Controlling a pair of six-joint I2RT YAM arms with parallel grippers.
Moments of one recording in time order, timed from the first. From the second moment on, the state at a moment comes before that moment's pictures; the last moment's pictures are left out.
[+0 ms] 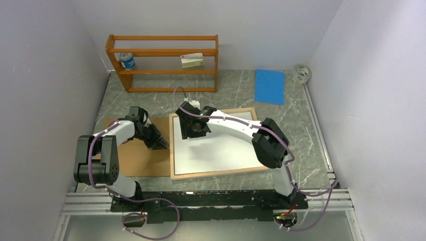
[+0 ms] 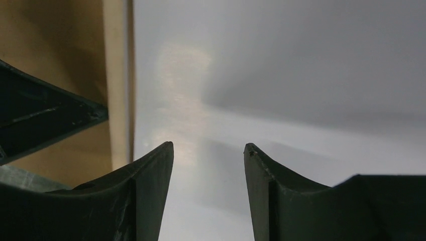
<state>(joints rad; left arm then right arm) -0.01 1.52 0.77 -0.55 0.41 -0.66 0.96 2.03 1.64 -0.67 0.16 0.72</state>
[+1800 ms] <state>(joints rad) 0.07 1.51 0.59 0.05 0.77 -0.86 1.12 2.27 2.11 -0.96 0.30 0.88</state>
